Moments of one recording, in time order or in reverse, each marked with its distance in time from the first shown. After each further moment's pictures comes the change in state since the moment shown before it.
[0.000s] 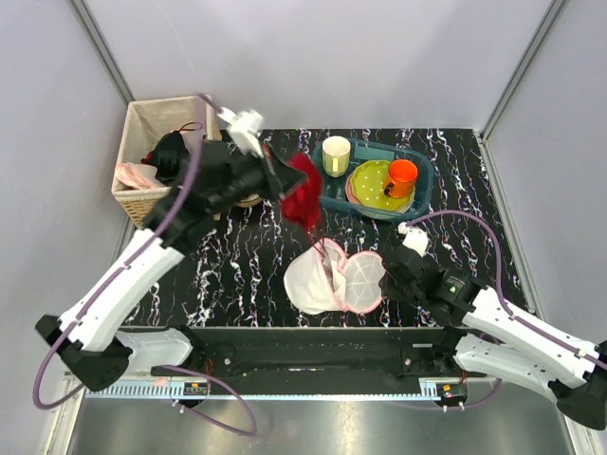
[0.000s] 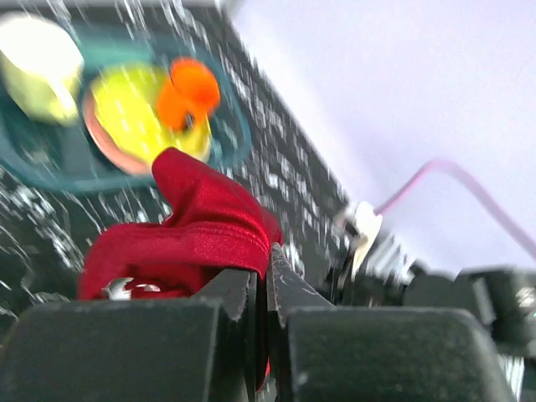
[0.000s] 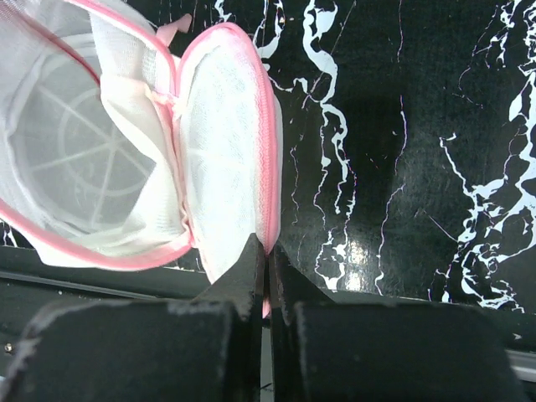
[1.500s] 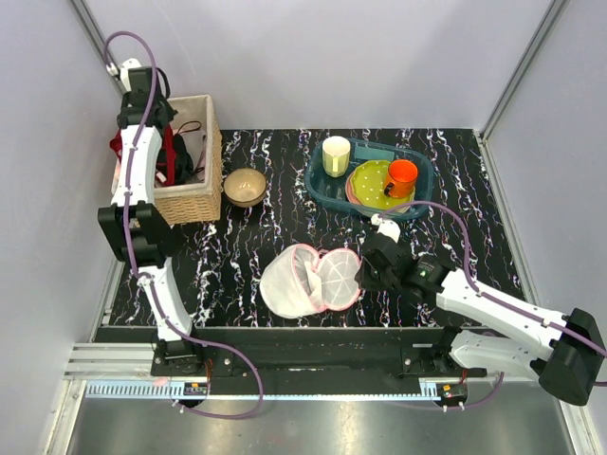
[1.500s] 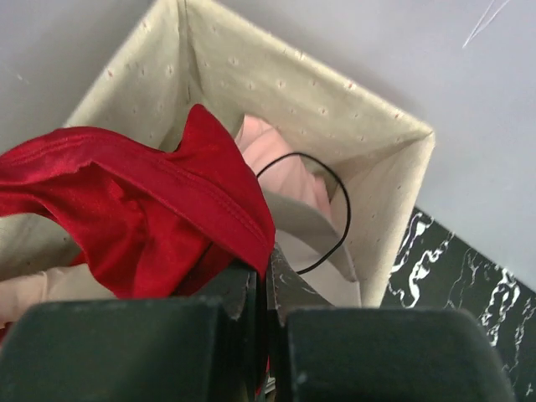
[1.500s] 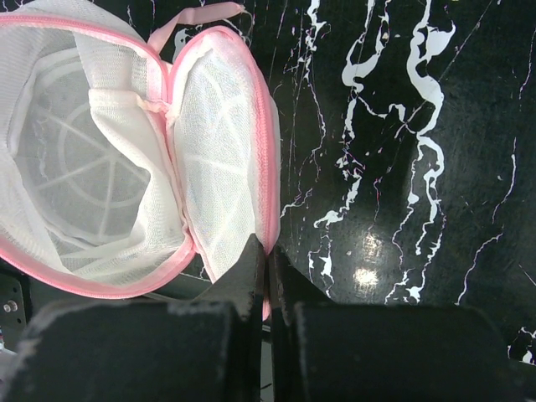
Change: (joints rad) left arm 0.874 0.850 0.836 -0.195 -0.476 0.144; right arm 0.000 0.236 0.048 0.207 -0.112 -0.040
